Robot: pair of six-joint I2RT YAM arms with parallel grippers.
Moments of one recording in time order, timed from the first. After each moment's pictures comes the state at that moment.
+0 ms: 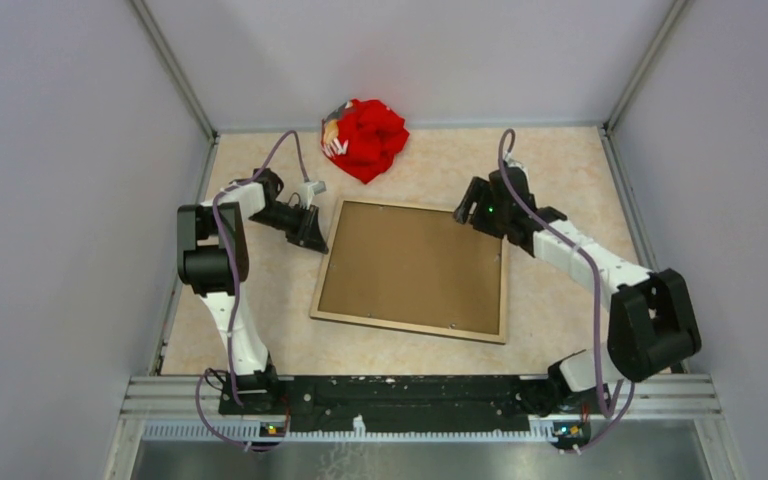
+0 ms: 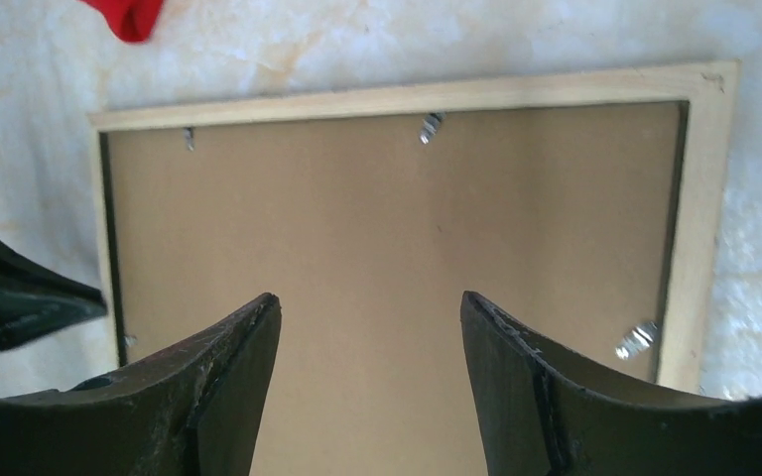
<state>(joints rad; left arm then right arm) 0.04 2.02 1.35 -0.82 0.85 0.57 0.41 1.48 1.00 -0.21 0.04 0.69</state>
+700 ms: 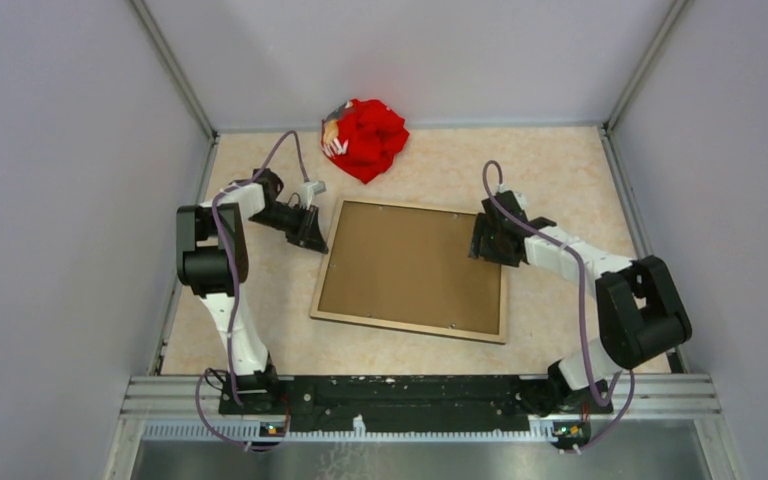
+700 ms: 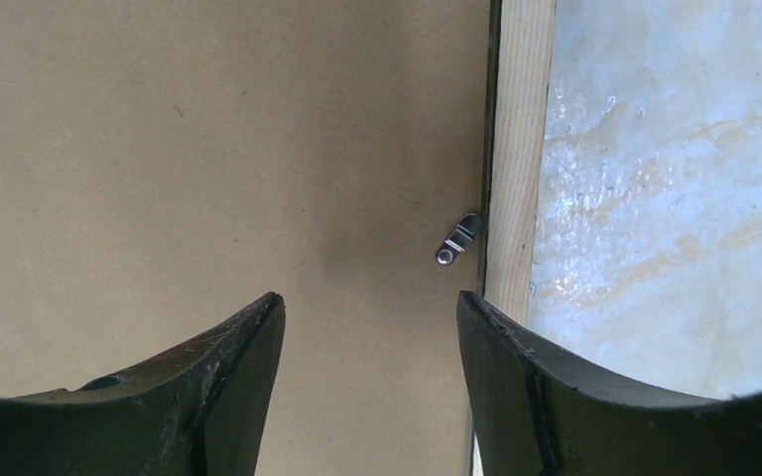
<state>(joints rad) 0.04 2.01 1.33 -0.80 0.85 0.57 0.42 1.49 0.88 -0.40 0.18 0.58</state>
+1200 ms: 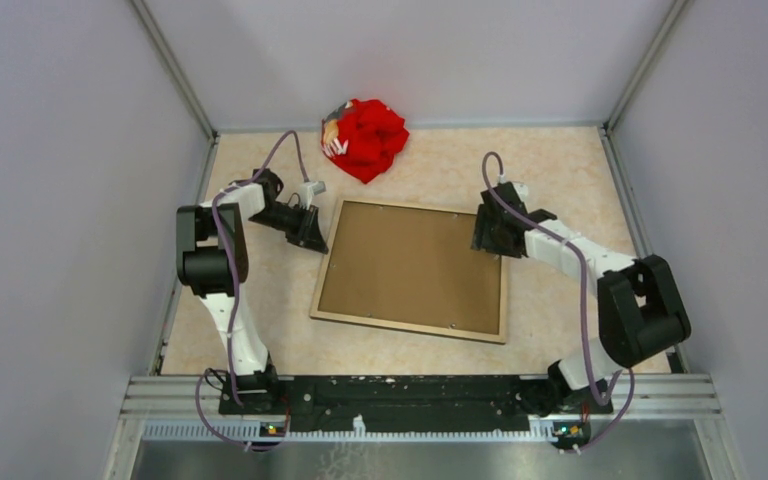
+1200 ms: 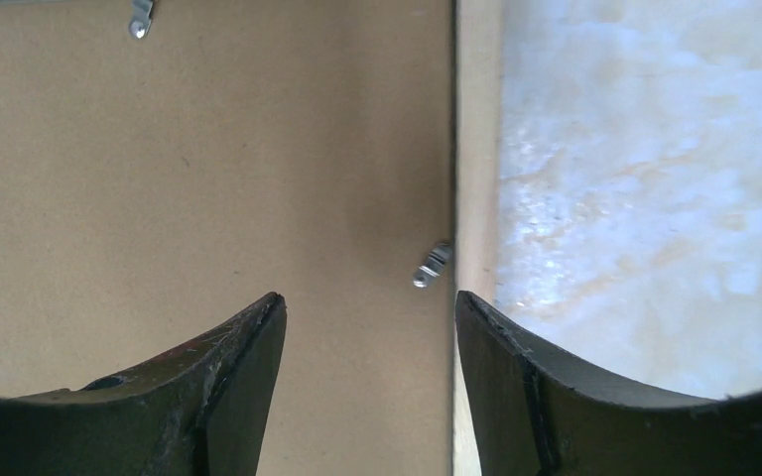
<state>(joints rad) 0.04 2.01 1.33 -0.80 0.85 0.57 0.42 1.54 0.95 -0.43 0.24 0.54</state>
